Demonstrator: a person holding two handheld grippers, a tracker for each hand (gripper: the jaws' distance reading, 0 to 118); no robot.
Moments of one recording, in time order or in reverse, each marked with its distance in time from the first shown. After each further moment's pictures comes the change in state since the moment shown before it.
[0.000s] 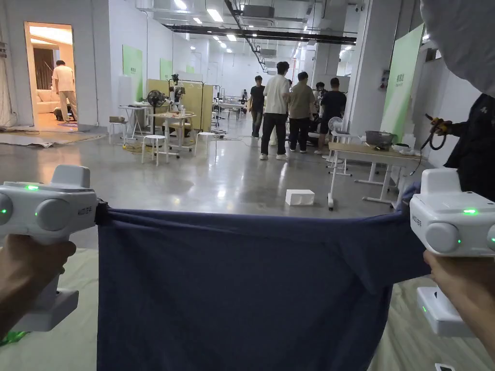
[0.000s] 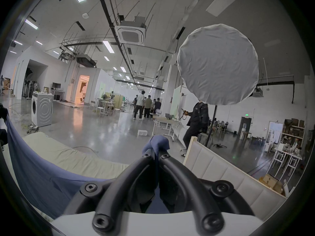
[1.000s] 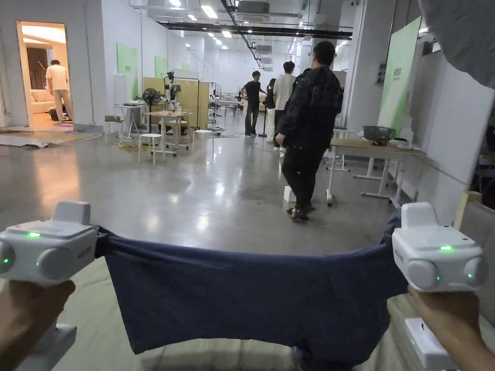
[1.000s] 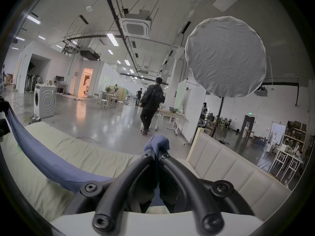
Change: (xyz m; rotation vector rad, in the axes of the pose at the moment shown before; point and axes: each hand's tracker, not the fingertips) left arm 0.011 -0.078 -0.021 0.010 0.004 -0.041; right arm -0.027 -0.079 0.001 -0.063 0.047 0.035
